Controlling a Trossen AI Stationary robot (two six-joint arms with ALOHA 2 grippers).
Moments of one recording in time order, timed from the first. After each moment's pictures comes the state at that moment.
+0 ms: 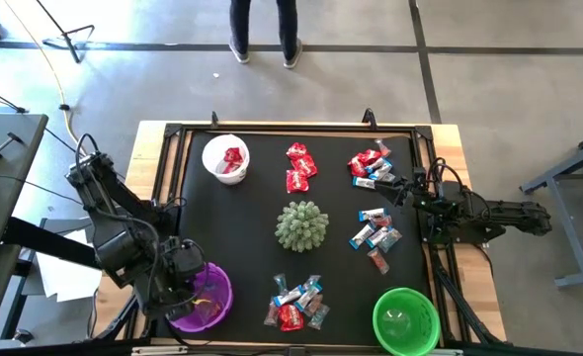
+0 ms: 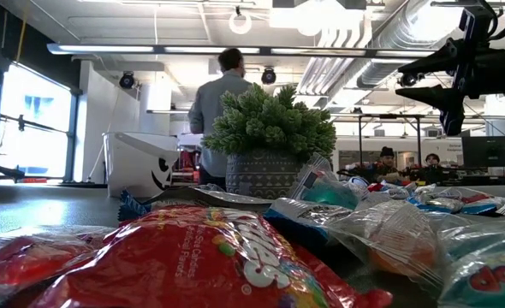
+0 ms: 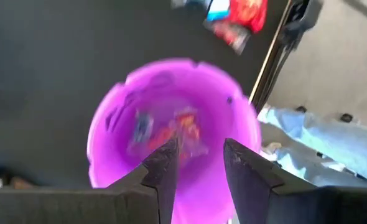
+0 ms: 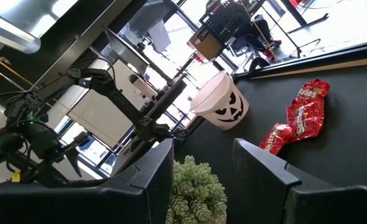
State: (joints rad) left arm -0.90 1.43 1.50 -1.30 -0.25 -1.28; right arm -0.07 0.01 0.01 0.06 0.25 0.80
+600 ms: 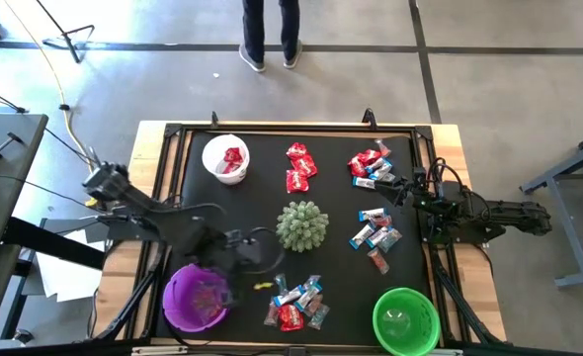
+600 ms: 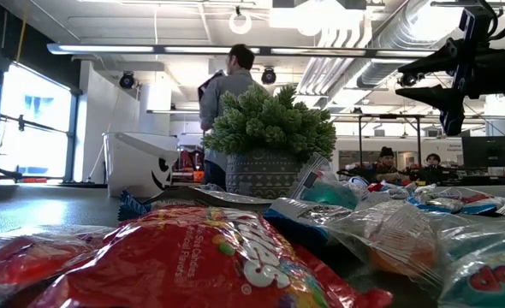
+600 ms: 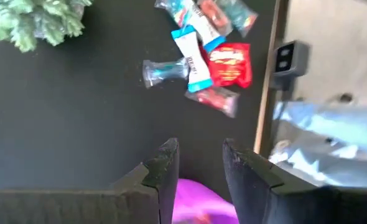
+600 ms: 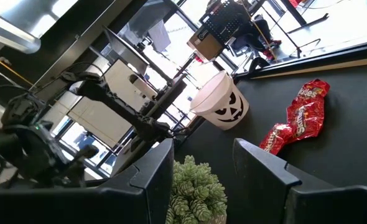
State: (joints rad) left arm -0.53 1.62 1.50 -1.01 -0.06 -0.69; right arm -0.07 0.01 0.01 0.06 0.25 0.80
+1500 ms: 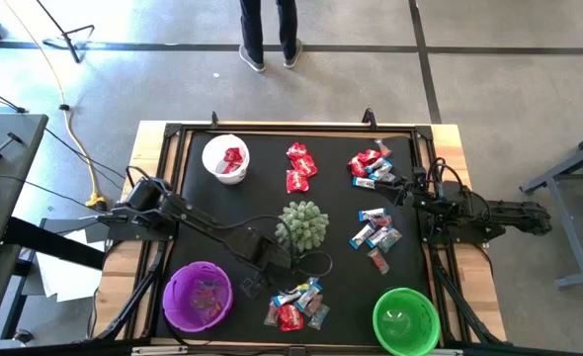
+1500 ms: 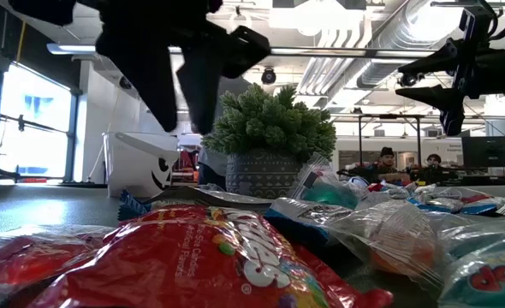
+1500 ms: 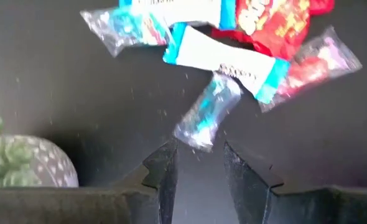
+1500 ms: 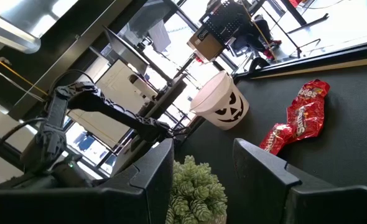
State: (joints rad) left arm -0.39 1.96 1.50 -0.78 0.02 0.35; right arm -0.07 0.01 0.01 0.06 0.25 0.80
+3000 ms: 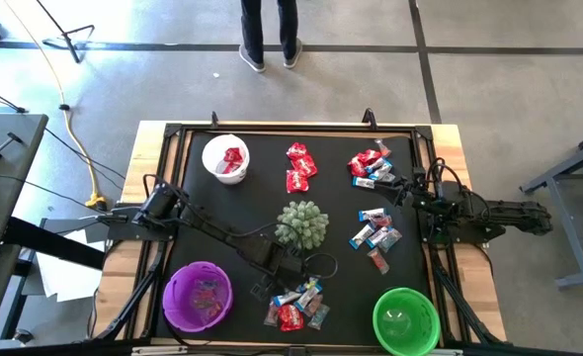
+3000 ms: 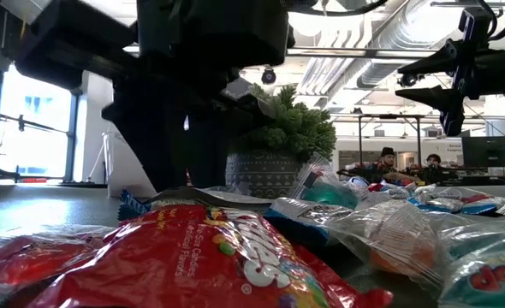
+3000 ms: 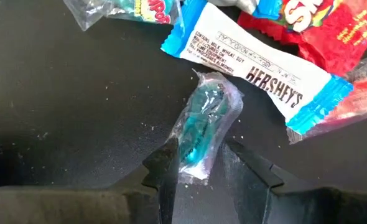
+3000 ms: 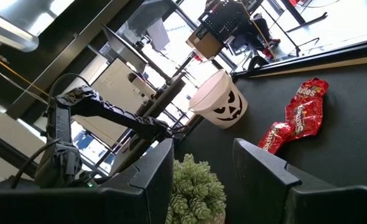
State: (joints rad) left arm -0.37 2.10 1.50 -0.71 0.07 0.21; right arm -0.07 0.01 0.01 0.06 0.25 0.80
